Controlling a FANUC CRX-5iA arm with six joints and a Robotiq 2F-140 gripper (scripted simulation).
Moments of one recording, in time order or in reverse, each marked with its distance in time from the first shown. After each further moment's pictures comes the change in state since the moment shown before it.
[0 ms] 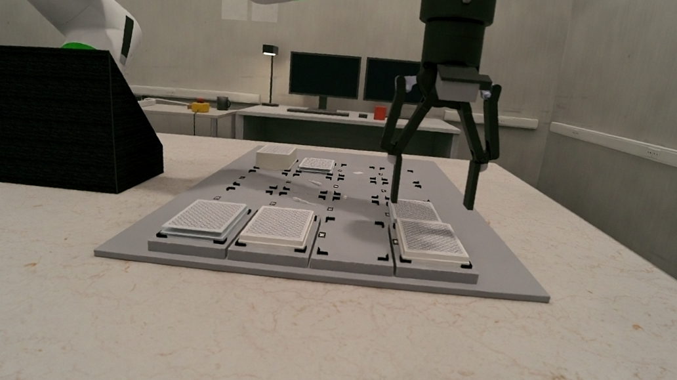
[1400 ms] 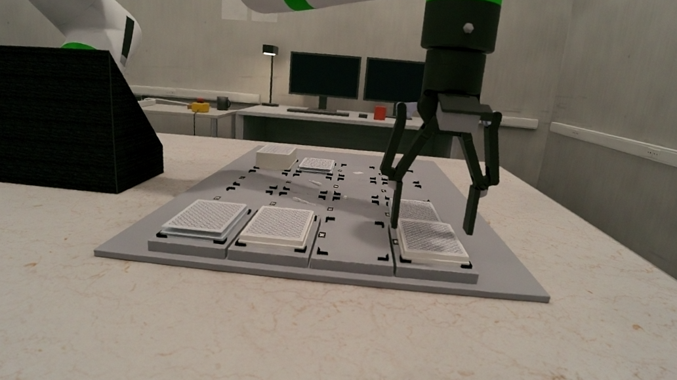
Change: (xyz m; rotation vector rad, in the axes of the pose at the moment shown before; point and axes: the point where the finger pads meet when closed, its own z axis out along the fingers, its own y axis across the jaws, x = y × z) arm 0.006 -0.003 0.034 -0.004 -0.003 0.000
